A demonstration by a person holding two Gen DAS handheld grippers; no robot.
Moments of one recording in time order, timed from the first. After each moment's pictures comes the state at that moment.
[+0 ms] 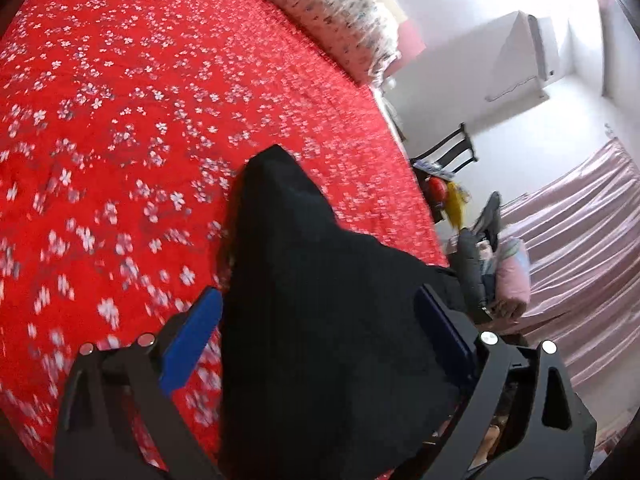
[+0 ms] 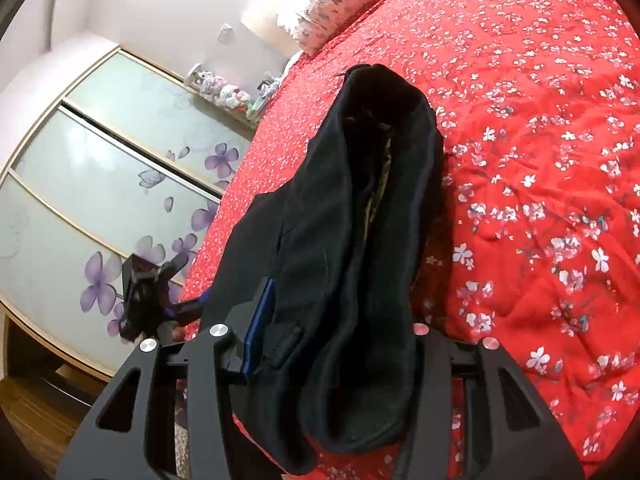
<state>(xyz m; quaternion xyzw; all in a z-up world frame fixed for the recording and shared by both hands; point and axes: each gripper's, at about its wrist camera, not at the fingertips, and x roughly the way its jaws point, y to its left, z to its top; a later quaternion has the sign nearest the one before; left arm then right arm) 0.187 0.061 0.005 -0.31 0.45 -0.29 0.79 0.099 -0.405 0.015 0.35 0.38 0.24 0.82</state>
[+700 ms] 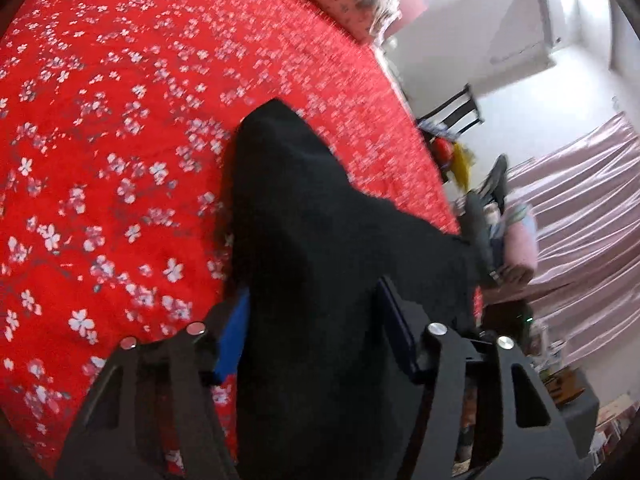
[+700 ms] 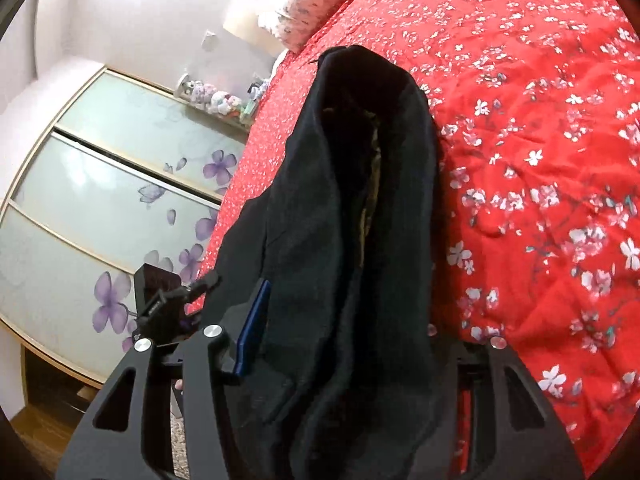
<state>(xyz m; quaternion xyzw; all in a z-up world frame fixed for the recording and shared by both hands) 0.202 0.050 -0.019 -0.27 0.50 -0.31 0.76 0.112 -0.408 -0.001 0.40 0.39 0.23 0.80</state>
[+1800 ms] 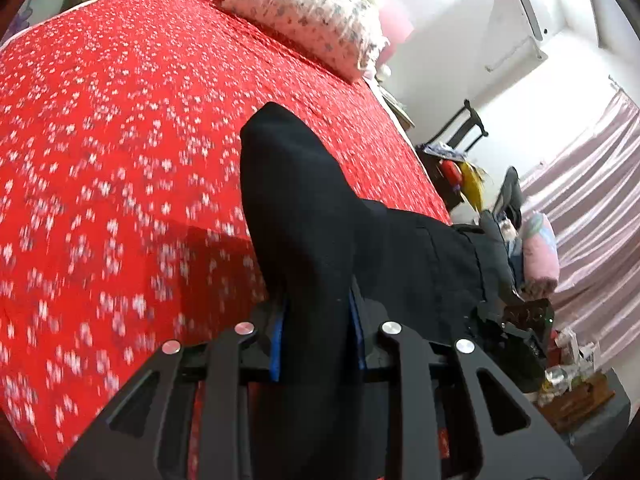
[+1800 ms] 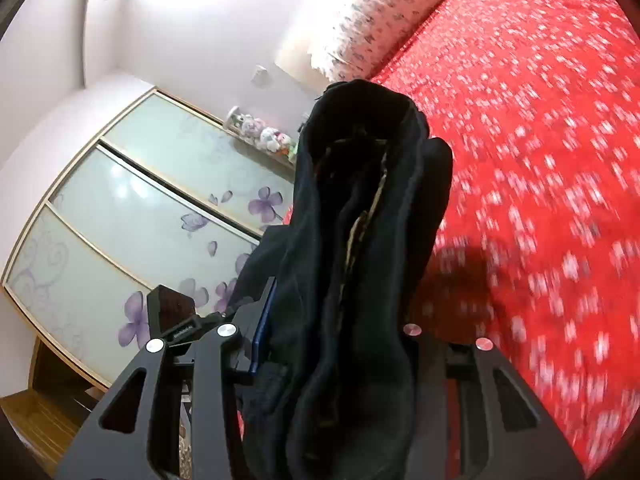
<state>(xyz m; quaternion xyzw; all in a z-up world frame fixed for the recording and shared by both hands) 0.238 0.027 0.057 -0.23 0.44 -0.28 0.82 0.174 -0.412 0.051 0.41 0.28 0.28 0.82</state>
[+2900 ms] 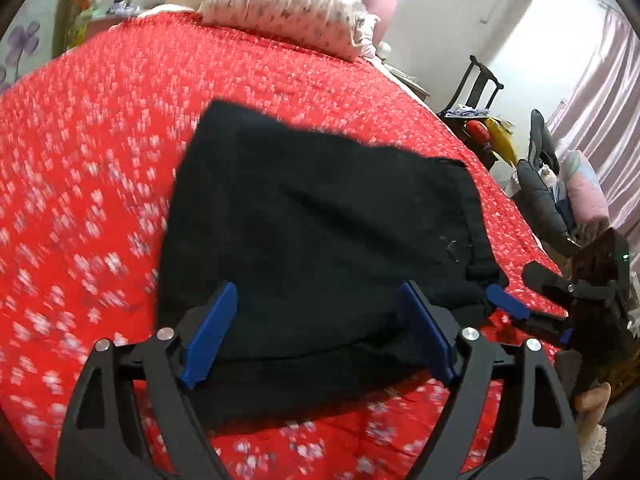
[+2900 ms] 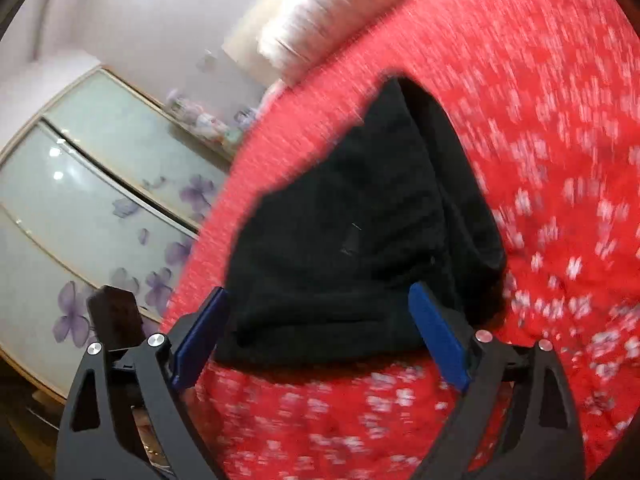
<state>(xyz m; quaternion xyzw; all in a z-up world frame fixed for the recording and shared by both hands) 0.185 -0.036 0.020 -0.10 0.42 -0.25 0.87 0.175 -0.378 0.031 0.35 0.35 0.17 0.85</state>
